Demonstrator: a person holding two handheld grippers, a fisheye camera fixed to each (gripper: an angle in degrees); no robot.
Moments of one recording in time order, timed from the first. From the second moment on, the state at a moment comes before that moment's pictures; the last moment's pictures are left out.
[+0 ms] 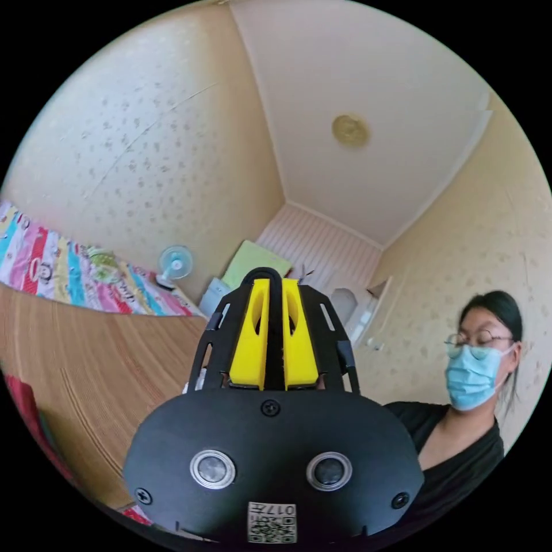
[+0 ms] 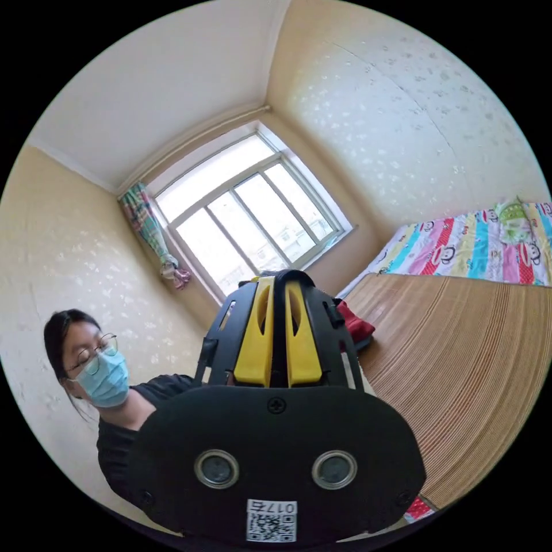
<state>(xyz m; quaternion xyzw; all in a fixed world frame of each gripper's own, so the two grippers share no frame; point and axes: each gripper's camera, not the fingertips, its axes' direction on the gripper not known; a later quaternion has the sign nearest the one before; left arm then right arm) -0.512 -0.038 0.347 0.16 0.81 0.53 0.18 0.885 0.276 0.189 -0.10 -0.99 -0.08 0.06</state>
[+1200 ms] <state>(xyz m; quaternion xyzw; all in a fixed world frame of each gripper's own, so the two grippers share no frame) -0.156 -0.019 0.617 -0.03 0.66 0.55 0.52 0.549 0.609 0.260 -0.36 -0.90 -0.12 0.22</state>
